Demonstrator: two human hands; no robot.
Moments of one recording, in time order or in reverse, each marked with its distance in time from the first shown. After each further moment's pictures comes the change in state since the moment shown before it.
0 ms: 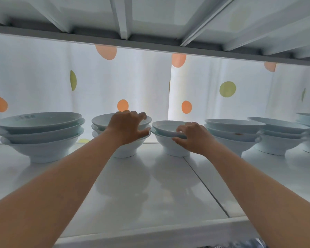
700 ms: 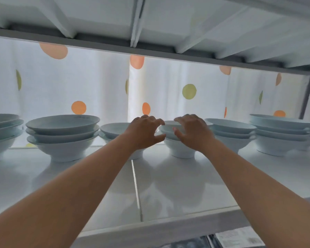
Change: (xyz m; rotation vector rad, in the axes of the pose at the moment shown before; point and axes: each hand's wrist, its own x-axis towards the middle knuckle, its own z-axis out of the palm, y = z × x) left_hand 0.066 0.202 0.011 -0.250 -0.083 0.150; right_hand -0.044 0.153 -0.045 -0.086 0.147 0.038
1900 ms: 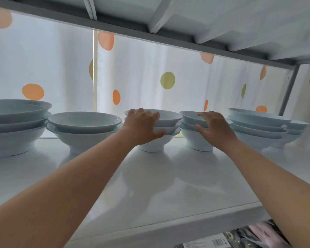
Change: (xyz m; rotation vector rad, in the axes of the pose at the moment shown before) left_hand 0.068 0.073 0.056 0.135 0.006 -0.040; right_hand -0.029 0.165 0.006 0.072 0.023 0.186
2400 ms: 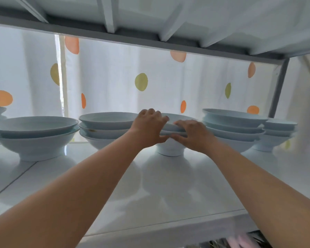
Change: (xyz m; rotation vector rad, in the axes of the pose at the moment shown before) left_hand 0.082 0.142 0.028 0.127 0.060 0.131; right_hand 0.011 0.105 -0.003 0.036 -0.163 -0.220
